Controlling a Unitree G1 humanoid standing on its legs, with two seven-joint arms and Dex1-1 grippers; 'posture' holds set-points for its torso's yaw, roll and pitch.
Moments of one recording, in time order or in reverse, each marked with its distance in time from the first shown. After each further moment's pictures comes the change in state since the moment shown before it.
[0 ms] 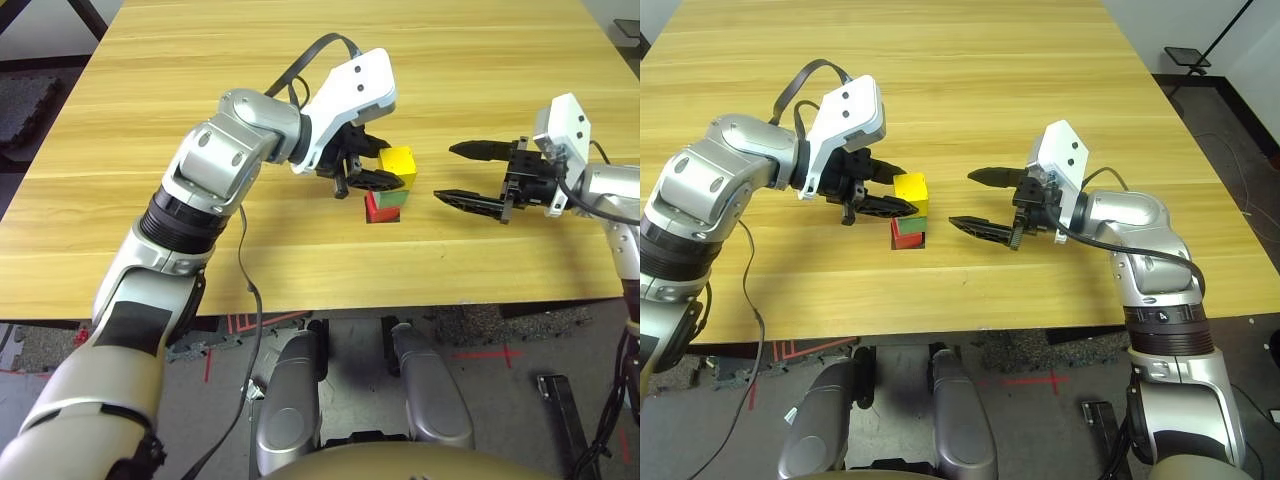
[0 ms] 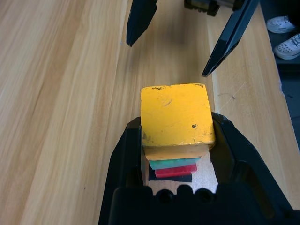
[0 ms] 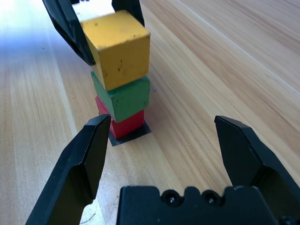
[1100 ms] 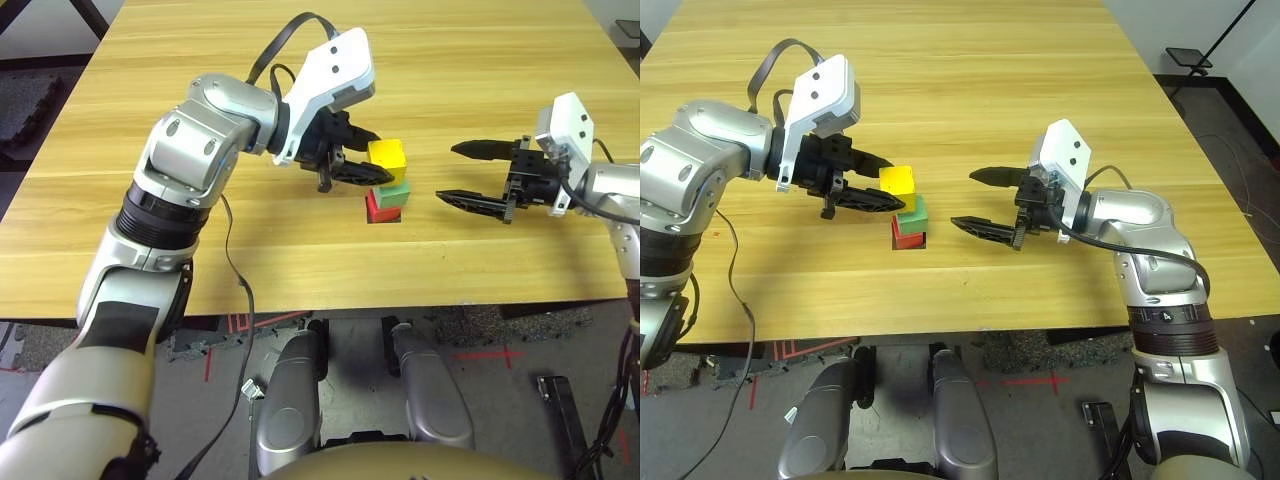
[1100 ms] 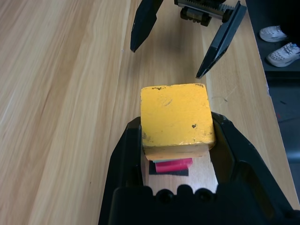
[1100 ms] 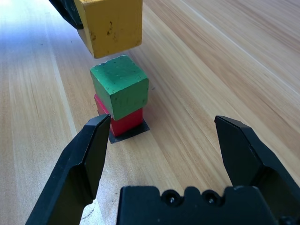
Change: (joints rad) left arm -0.028 0.025 0.068 -0.023 -0.030 0.039 -0.058; right arm 0.002 -0.019 0.000 -0.007 0.000 0.003 -0.001
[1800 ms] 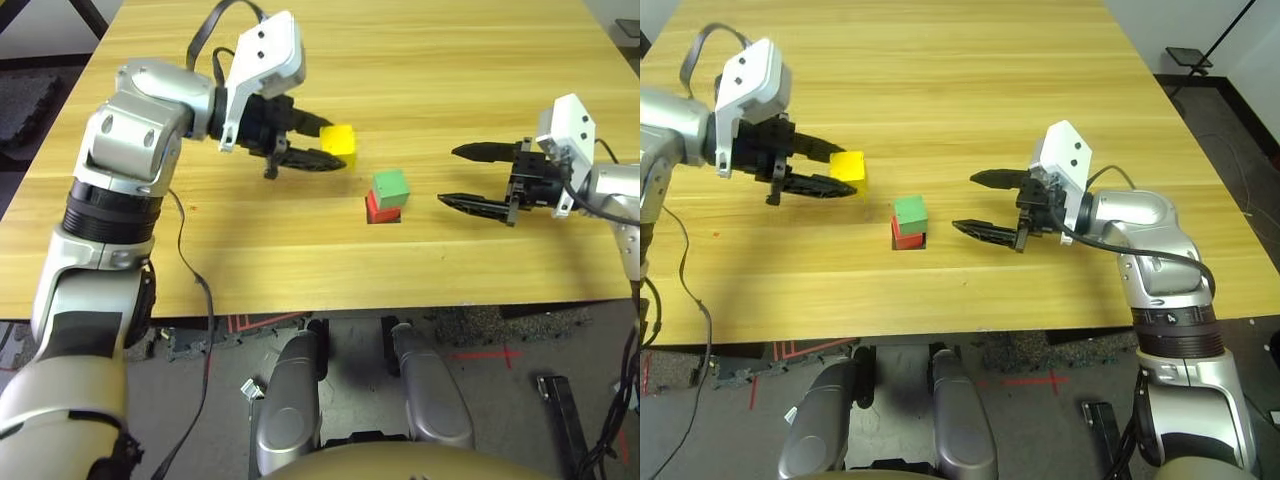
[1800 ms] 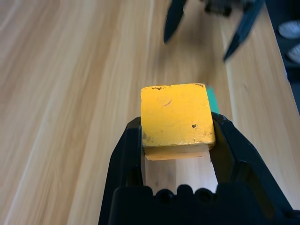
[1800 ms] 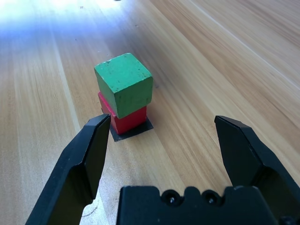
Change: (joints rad) left arm -0.043 0.060 0.095 0.085 0.030 -0.084 -0.070; right arm 0.002 -0.006 0.000 -0.004 0.000 0.008 0.019
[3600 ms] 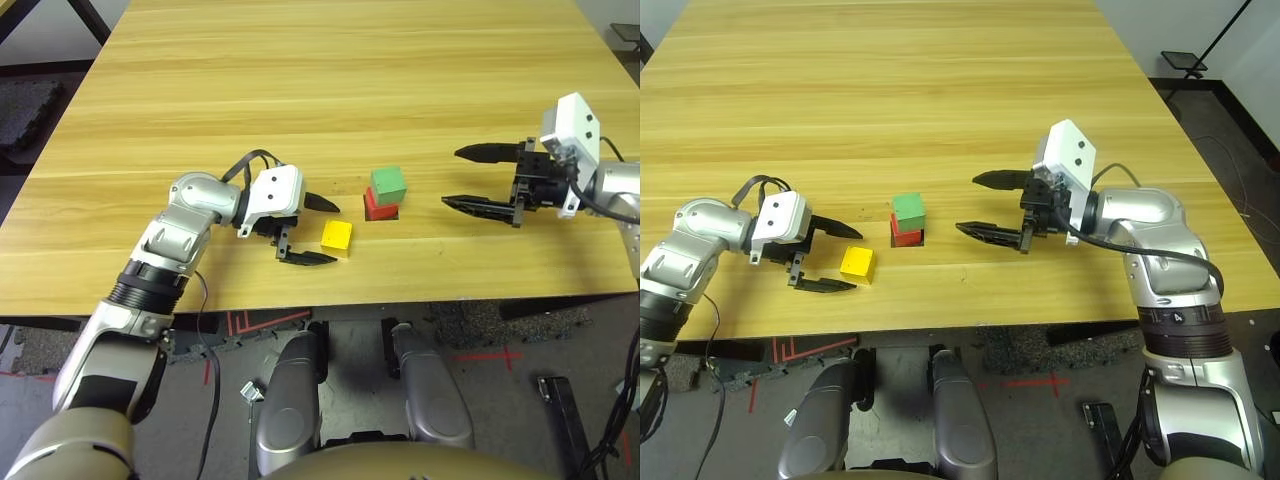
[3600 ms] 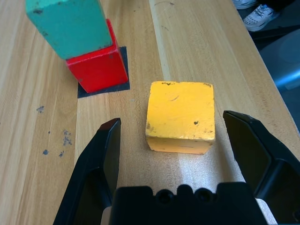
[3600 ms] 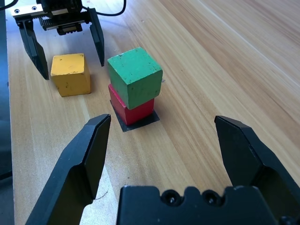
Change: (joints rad) left arm 0.470 0.016 -0.038 0.158 0.074 -0.681 -0.148; right arm 0.002 -0.035 -0.001 -0.020 0.003 0.024 0.025
